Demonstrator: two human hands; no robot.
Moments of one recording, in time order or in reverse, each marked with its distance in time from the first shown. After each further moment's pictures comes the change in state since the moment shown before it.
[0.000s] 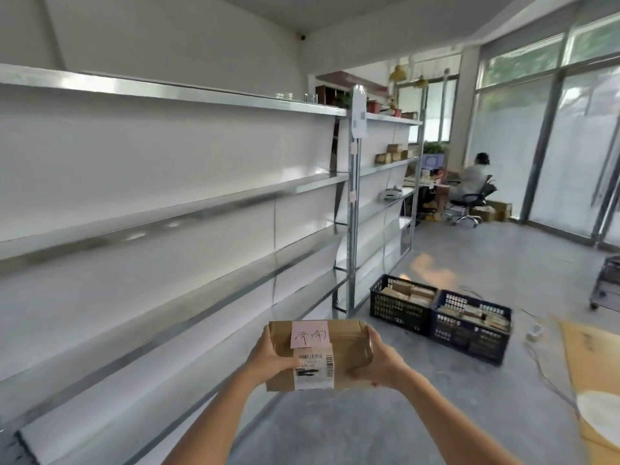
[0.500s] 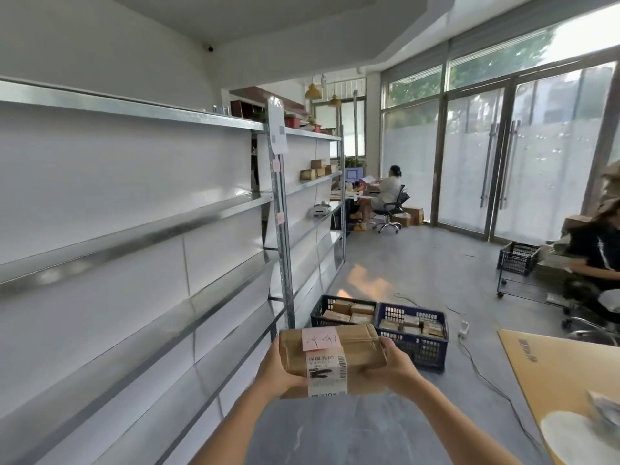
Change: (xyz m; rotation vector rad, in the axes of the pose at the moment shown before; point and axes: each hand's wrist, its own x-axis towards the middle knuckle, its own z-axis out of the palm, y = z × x) left_hand 0.226 0.113 0.105 0.004 -0.215 0.299; right_hand 0.156 0.087 -0.133 0.238 0.287 0.217
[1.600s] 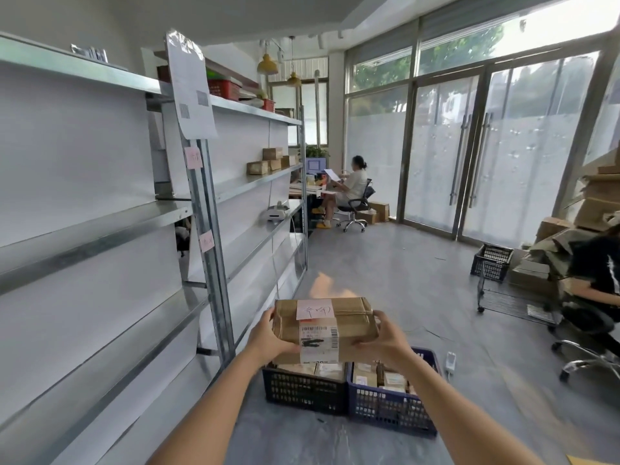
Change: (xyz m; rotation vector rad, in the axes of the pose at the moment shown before) left_hand 0.620 0.073 0.038 -0.010 -0.021 0.095; right_hand 0.555 -0.043 -0.148 0.170 0.120 0.106
